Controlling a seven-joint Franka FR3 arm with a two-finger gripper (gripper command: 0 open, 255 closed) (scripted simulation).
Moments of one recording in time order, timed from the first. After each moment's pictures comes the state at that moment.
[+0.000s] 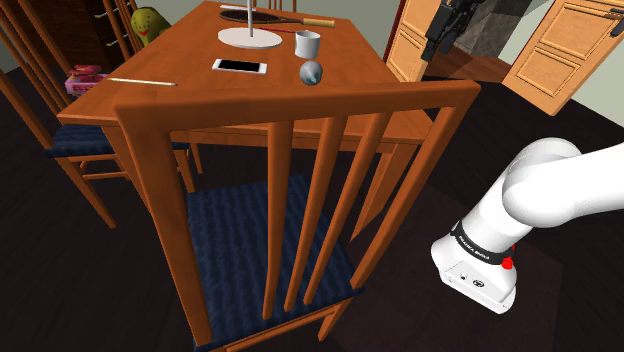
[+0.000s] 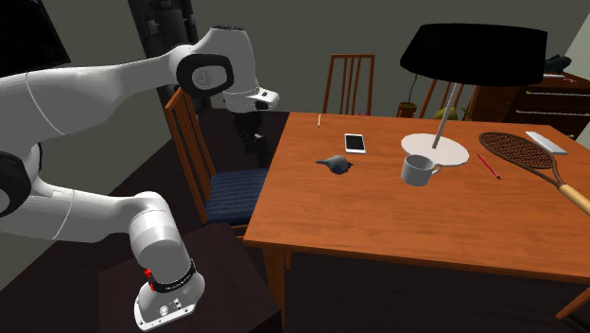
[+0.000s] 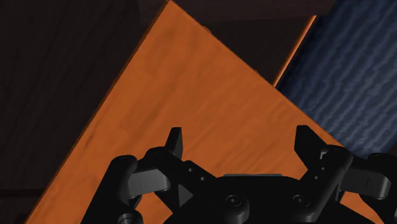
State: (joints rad) arm 0.00 -0.81 -0.06 -2.31 -0.07 1.58 -0.03
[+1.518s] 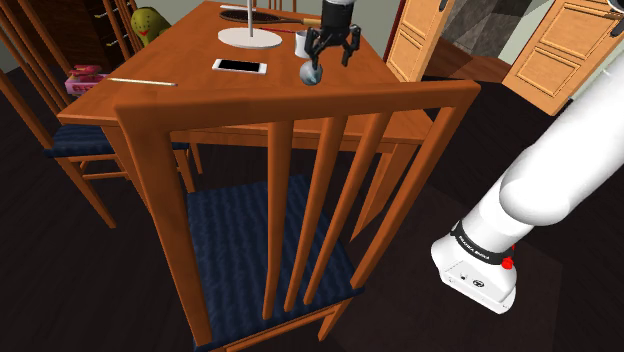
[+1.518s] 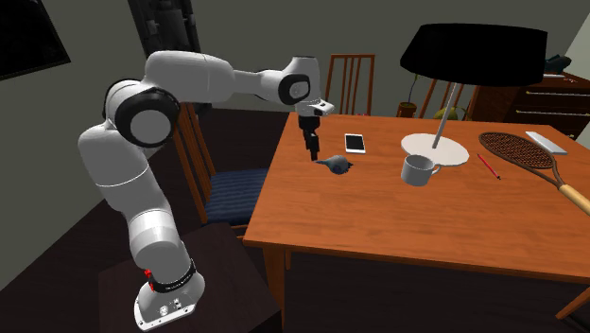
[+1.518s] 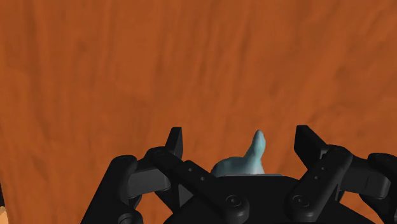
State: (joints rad) arm -0.06 -0.03 0.13 -1.88 -0.12 1.88 0.54
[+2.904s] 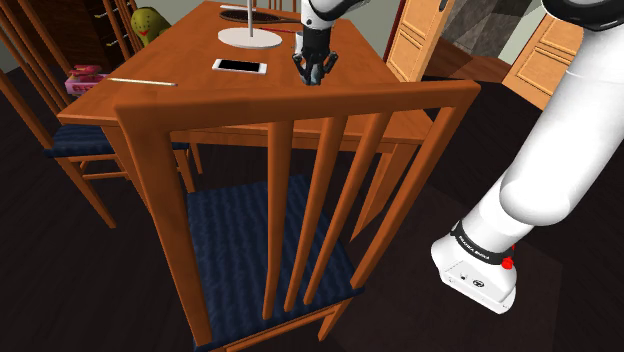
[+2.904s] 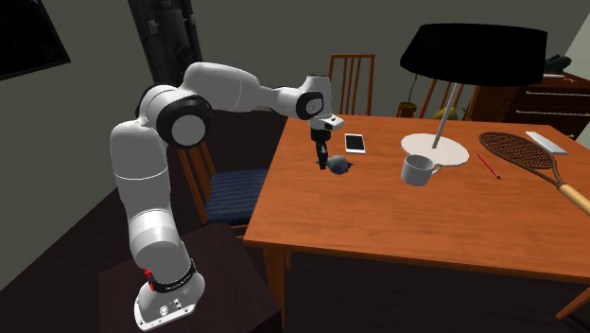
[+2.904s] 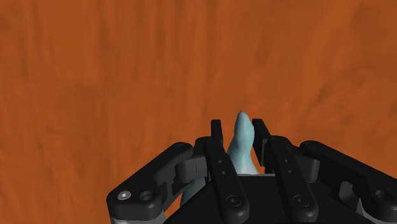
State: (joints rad) arm -0.05 0.18 0.13 -1.78 -0.17 1.97 0.66
